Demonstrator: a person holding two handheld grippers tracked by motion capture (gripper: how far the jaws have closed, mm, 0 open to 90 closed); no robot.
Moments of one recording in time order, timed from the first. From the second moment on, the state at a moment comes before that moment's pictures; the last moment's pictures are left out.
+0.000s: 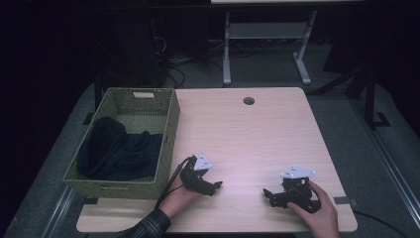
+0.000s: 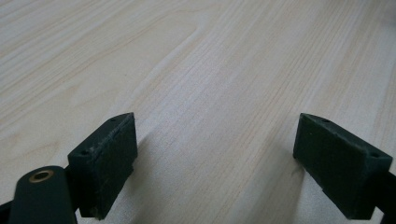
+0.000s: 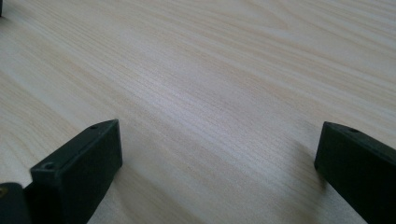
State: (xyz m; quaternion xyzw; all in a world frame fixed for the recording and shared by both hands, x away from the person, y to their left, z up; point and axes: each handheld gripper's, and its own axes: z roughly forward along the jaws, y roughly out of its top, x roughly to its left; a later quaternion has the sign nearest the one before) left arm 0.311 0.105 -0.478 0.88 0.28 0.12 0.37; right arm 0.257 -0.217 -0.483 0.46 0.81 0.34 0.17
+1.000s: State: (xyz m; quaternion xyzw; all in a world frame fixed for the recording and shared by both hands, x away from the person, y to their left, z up) left arm 0.315 0.108 -0.467 0.88 0.28 0.10 0.36; right arm 0.257 -0.217 -0.483 0.46 0.81 0.34 0.17
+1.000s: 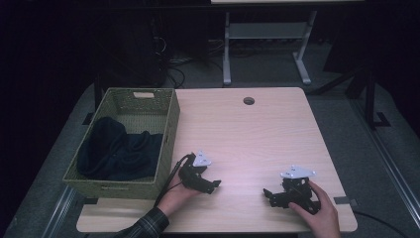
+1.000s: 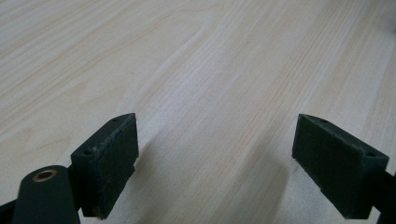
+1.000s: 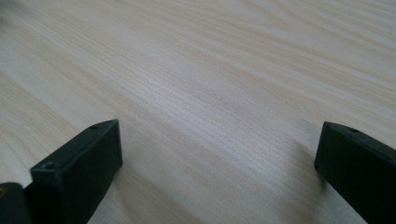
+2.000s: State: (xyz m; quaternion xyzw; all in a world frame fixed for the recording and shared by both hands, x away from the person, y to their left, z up) left arm 0.317 0.116 -0.450 0.88 0.29 0.11 0.37; right arm 0.257 -0.217 -0.483 0.46 0.81 0.34 0.17
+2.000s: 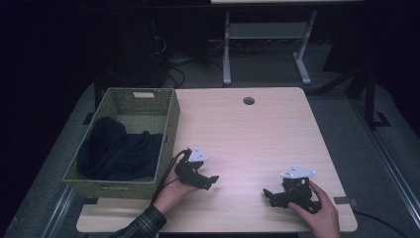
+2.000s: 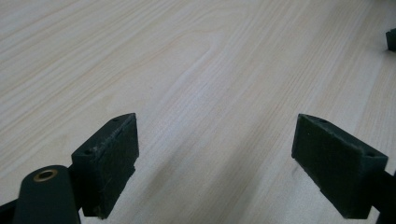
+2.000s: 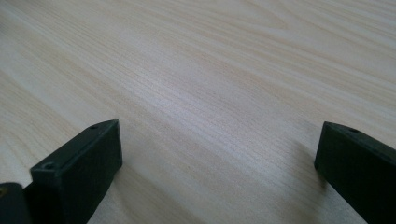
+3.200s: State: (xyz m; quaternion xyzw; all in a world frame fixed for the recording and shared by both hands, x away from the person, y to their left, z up) left arm 0.313 0.118 -0.428 0.87 0.28 0.11 0.38; right arm 0.257 -0.217 -0.483 0.46 0.80 0.34 0.17
